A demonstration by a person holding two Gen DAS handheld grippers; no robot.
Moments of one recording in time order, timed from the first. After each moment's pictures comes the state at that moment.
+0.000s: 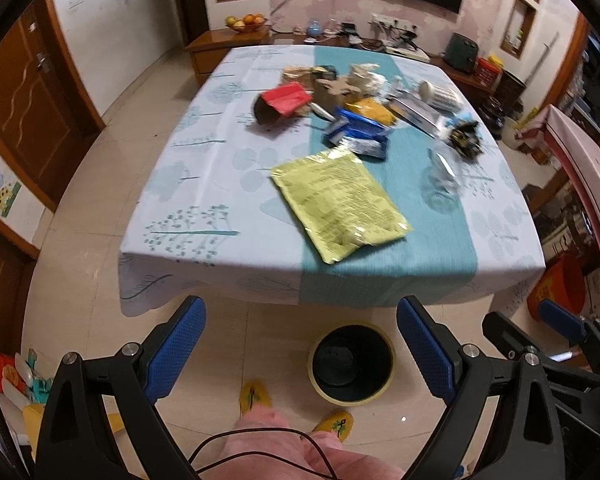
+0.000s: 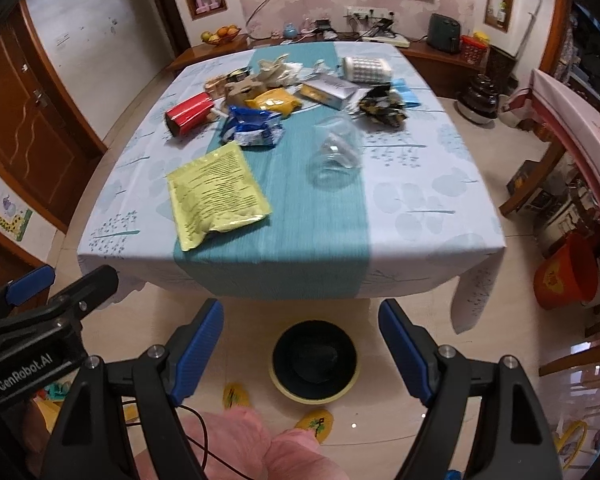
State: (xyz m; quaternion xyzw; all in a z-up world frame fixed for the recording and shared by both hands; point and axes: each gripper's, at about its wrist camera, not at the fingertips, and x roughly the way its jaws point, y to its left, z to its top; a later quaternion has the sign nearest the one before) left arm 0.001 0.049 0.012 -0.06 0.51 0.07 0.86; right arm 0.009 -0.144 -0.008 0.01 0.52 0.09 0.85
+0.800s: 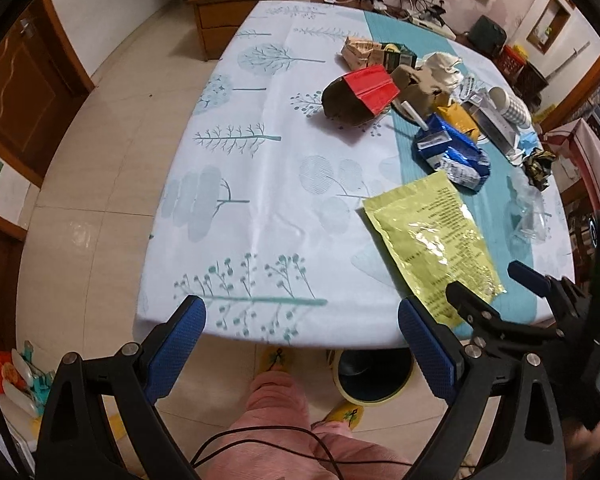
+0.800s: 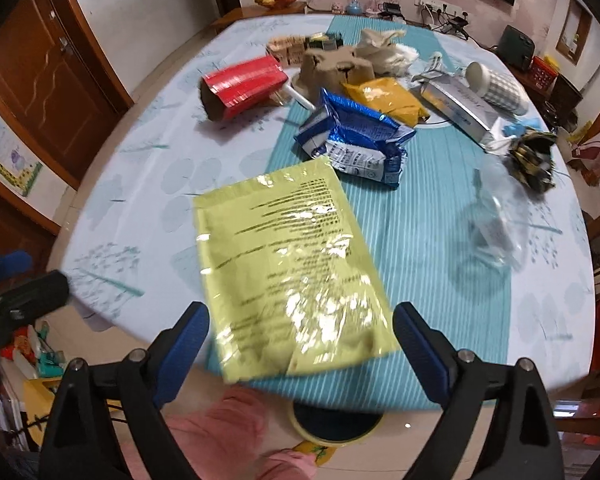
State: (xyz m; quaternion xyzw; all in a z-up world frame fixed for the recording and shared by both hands) left arm 0.116 0.169 -0.039 -0.09 0.58 0.05 0.81; right arm 0.137 -0.021 -0.081 -0.06 0.55 0.16 0.82
